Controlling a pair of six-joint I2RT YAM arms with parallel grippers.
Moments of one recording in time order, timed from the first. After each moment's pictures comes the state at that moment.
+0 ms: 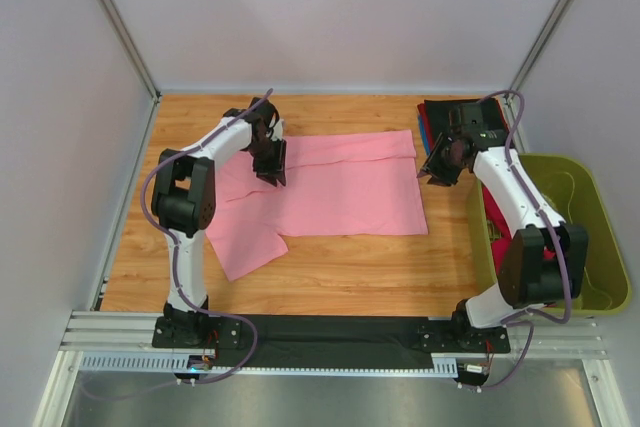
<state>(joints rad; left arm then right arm) -0.30 2.11 1.67 -0.88 0.26 -0.24 0.10 1.53 1.29 -0.83 -0.10 0.64</state>
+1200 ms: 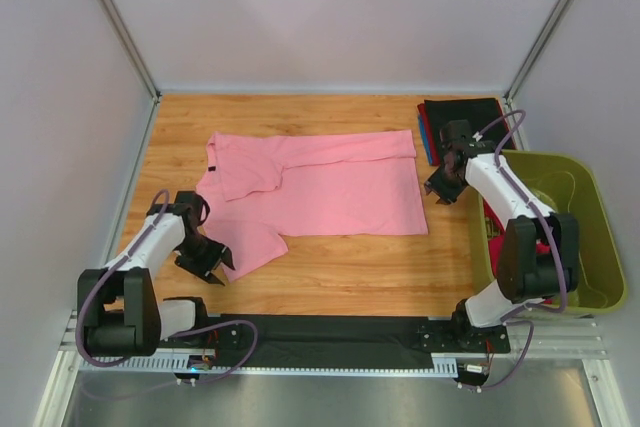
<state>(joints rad) 0.02 1.22 0.62 -1.00 0.12 -1.06 0.12 1.55 1.15 -0.83 0.14 0.88</state>
